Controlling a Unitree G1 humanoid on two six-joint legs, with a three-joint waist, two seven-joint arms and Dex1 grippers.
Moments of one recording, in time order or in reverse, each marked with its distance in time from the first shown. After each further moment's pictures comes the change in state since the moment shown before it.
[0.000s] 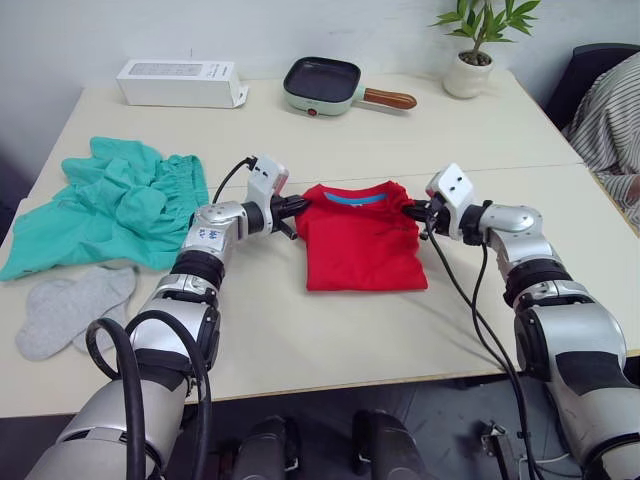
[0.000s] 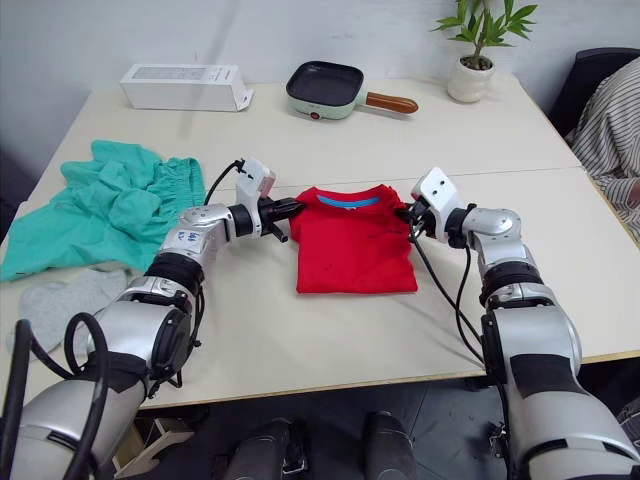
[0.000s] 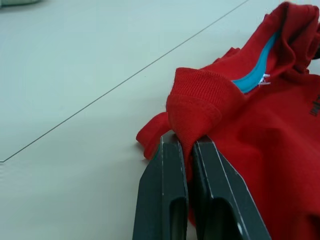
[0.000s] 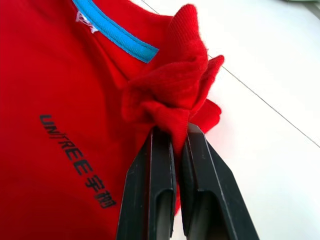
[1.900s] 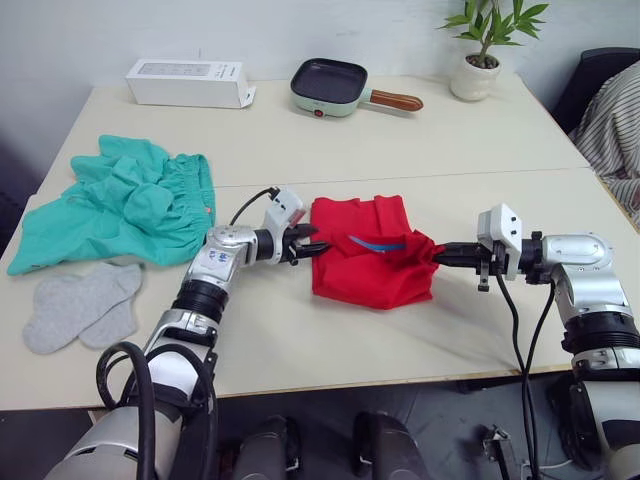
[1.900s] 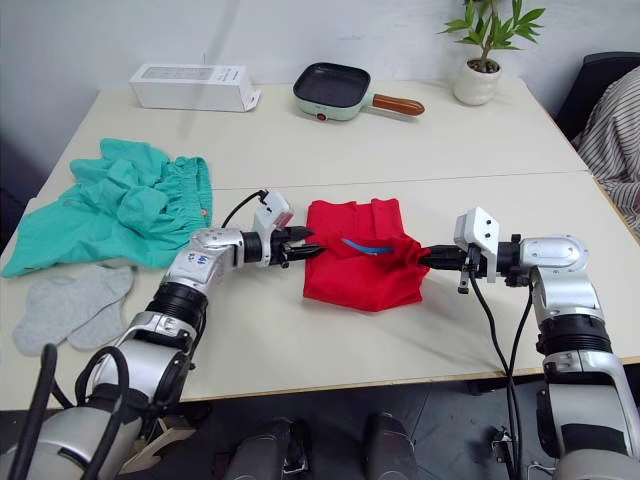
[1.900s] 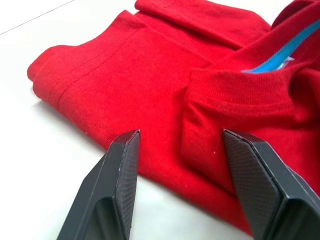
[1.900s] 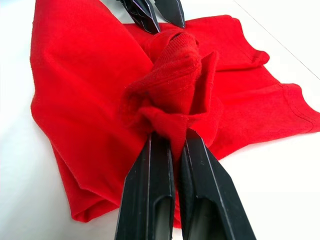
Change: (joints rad) left arm 0.215 -0.007 -0.145 -0.400 -0.017 0.262 -0.125; right arm 0.424 -0.222 -0.014 -0.664 0.260 0.155 0.484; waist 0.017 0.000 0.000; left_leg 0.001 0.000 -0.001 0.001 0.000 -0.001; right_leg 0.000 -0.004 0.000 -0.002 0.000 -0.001
